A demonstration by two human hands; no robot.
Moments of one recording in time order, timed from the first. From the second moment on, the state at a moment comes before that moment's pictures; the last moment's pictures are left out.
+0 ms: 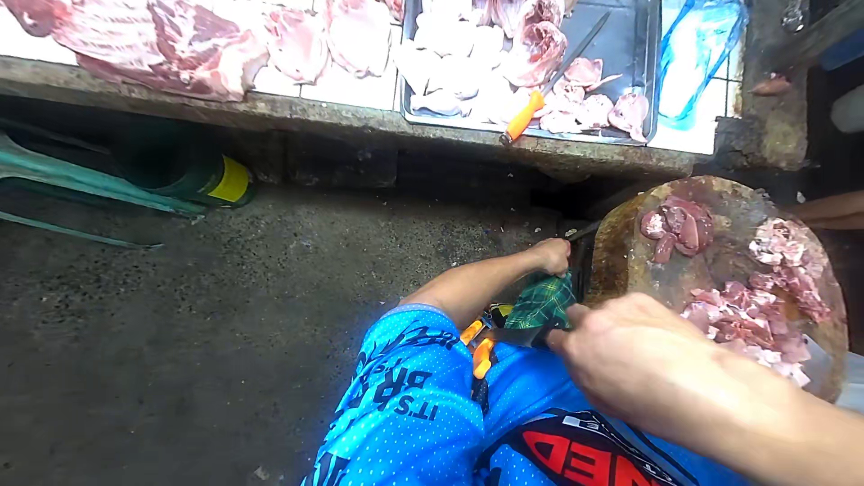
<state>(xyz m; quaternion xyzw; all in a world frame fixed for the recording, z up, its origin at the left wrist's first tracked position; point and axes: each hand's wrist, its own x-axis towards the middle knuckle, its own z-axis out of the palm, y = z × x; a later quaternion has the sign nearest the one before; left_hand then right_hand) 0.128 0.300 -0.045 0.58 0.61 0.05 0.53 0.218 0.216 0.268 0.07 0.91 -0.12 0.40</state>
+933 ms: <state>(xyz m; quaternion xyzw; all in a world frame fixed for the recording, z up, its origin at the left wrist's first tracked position) 0.266 0.459 0.012 0.71 0.61 -0.01 0.35 0.500 0.248 0.122 0.81 0.43 -0.32 -0.23</state>
